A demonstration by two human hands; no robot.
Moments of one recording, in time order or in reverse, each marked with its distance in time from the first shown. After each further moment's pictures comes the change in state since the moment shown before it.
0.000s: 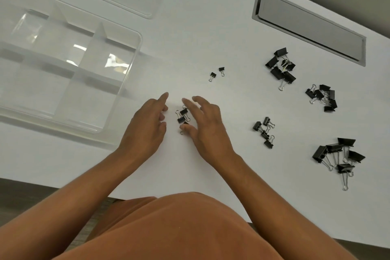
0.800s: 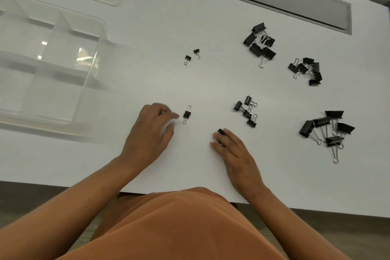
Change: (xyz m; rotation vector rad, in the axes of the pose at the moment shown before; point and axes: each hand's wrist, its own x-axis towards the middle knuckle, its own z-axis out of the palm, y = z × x) left_hand -0.031 0.022 0.059 0.192 0.066 0.350; right_hand -0.157 0.121 -0.010 -0.113 0.098 -0.139
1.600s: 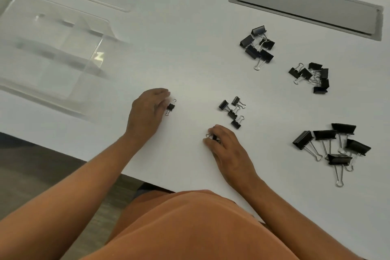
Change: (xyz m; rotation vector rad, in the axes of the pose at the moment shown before) left_hand 0.029 0.035 0.047 0.076 0.255 -0.222; right_hand 0.001 0.060 -0.018 0.167 -0.015 -0.135
